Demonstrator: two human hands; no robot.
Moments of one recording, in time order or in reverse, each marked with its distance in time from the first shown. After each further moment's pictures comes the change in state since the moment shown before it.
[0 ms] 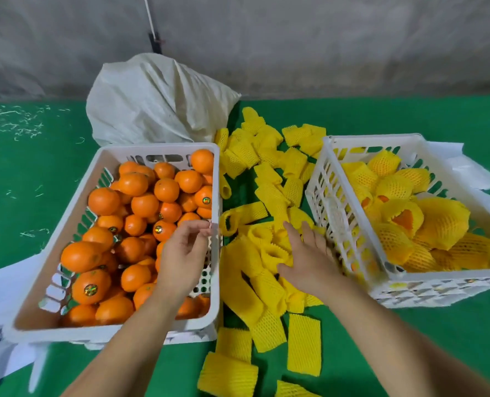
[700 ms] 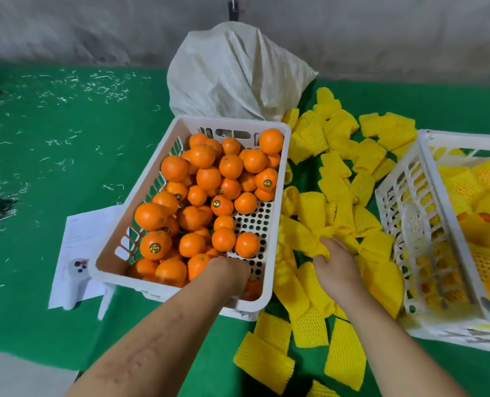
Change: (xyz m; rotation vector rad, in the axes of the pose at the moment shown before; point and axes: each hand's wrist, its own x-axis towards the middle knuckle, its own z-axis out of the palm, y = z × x) left_hand -0.006 -0.017 -0.004 1.290 -1.004 -0.456; right_hand 0.008 -0.052 0.038 0.379 0.053 0.101
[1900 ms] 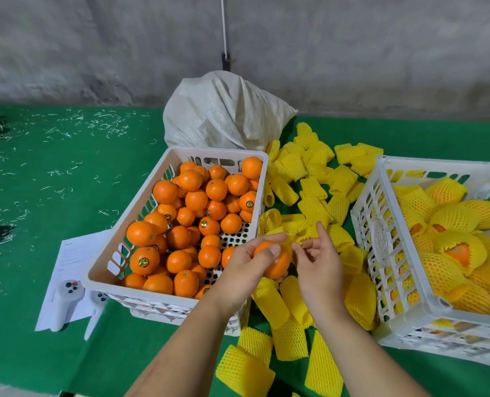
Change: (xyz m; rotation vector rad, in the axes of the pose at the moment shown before) left_hand -0.068 0.072 -0.018 -1.699 0.610 0.646; right_hand -0.042 -0.036 -0.029 0.640 0.310 -0.198
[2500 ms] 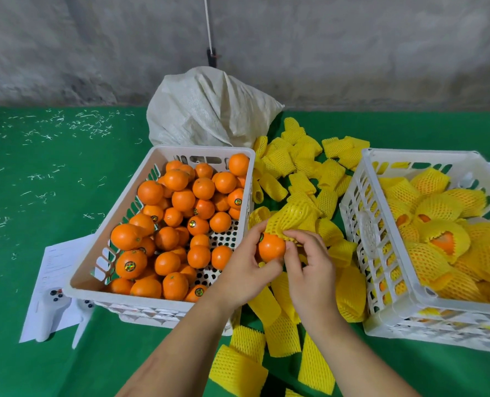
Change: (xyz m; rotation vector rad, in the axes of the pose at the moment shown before) left_hand 0.017 -0.018 0.008 0.300 -0.086 0.194; right_hand -0.017 -0.002 -0.014 -0.052 0.005 -0.418
